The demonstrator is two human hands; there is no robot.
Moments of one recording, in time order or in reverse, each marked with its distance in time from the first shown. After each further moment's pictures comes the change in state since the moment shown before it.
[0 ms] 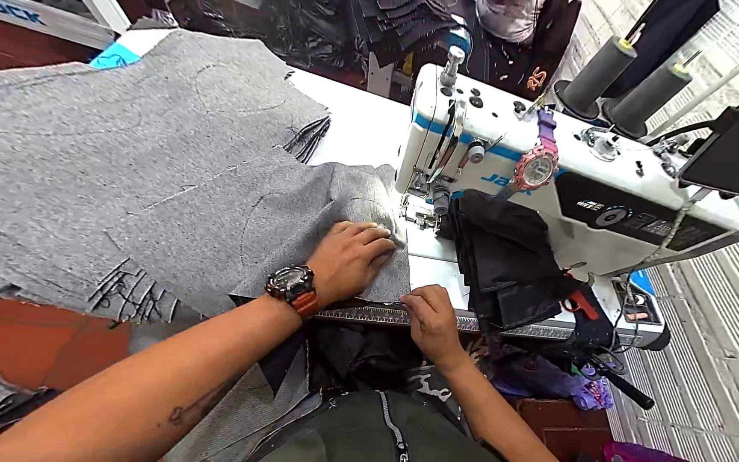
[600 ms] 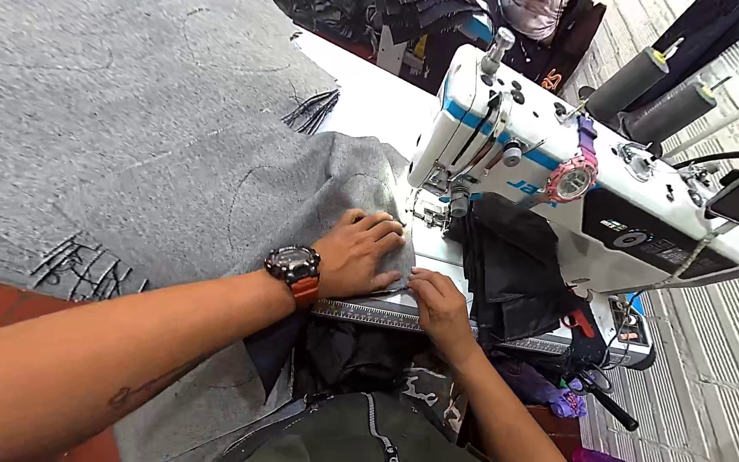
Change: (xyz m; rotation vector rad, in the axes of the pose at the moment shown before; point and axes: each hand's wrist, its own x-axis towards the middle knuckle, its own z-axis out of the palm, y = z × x) left_hand 0.009 -0.004 0.003 0.000 -0.110 0.048; right_hand 0.030 0.017 -0.013 0.005 -0.196 0.014
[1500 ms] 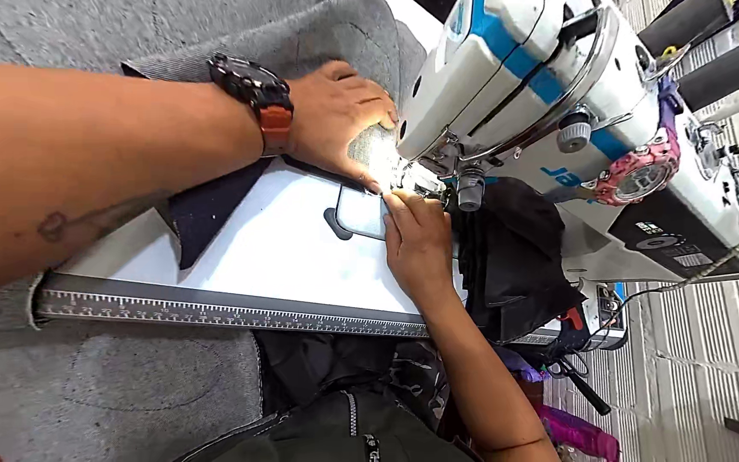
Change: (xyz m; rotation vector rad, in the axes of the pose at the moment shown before) left_hand 0.108 -0.155 0.019 -0.032 0.012 0.236; right_hand 0.078 0.027 0.035 -0.324 -0.070 0.152
